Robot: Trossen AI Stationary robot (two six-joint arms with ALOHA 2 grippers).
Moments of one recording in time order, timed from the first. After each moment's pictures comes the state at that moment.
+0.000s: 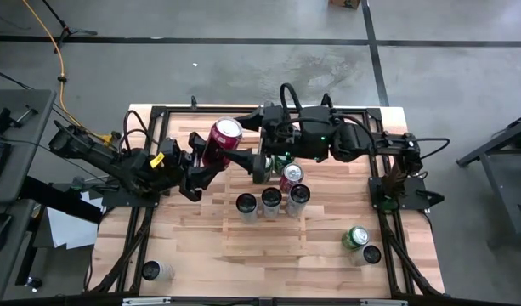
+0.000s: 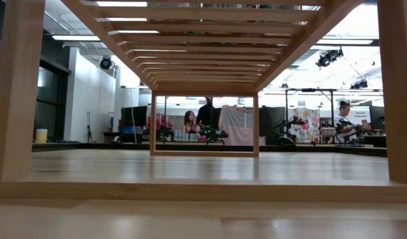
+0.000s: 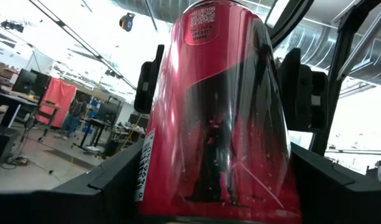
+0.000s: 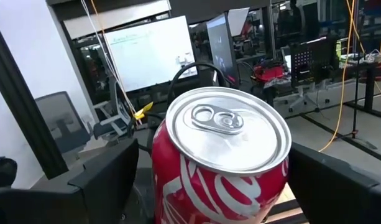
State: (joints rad) left arm -0.37 1.11 0.83 0.89 -0.56 -0.07; right arm 0.16 1.84 2.24 -0.34 0.24 0.20
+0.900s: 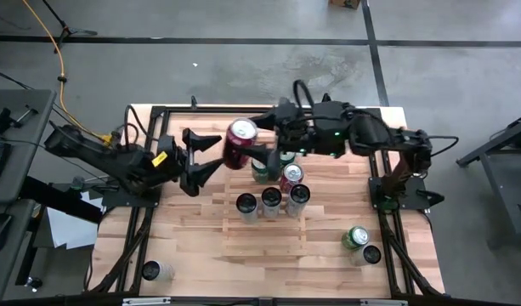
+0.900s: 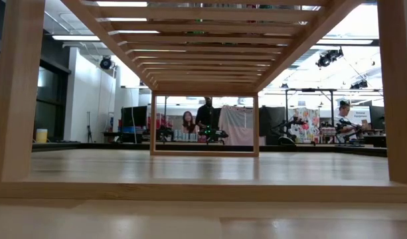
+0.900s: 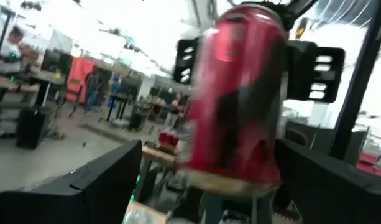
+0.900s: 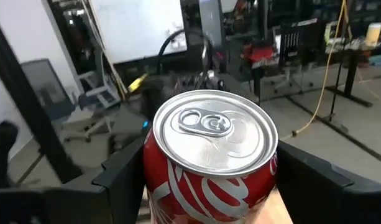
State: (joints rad) left arm -0.36 0.98 0.83 0.56 -0.61 -0.10; right arm 0.16 1.76 2.24 -0.55 0.27 0.17
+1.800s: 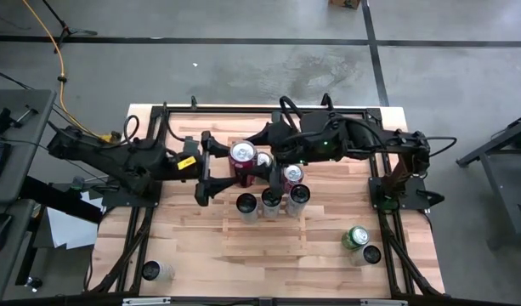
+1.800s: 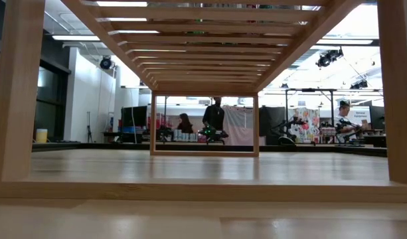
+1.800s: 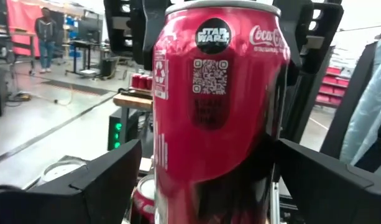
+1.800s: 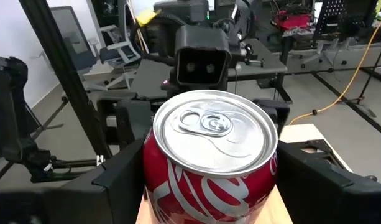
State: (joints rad) left arm -0.29 1.11 1.10 0.11 -0.35 -0.15; right arm 0.17 1.78 2.24 -0.68 0.15 0.12
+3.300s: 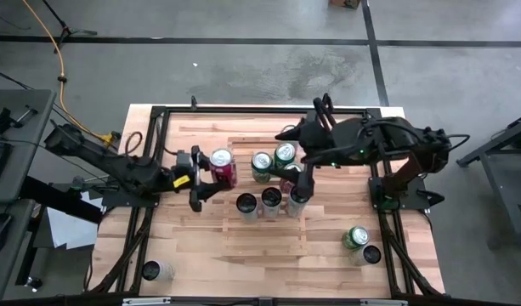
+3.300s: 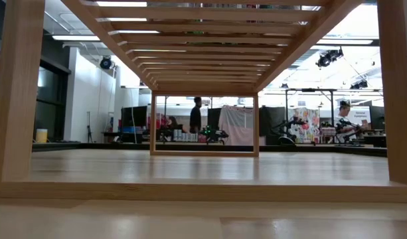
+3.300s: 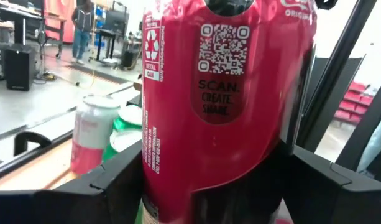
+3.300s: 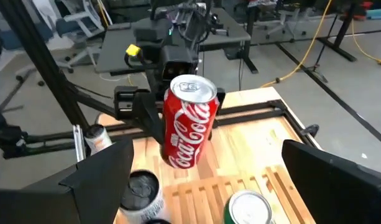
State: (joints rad) left arm -0.40 0.95 0.71 0.34 -0.56 -0.23; right arm 0.27 1.66 2.24 -0.97 0.37 0.21
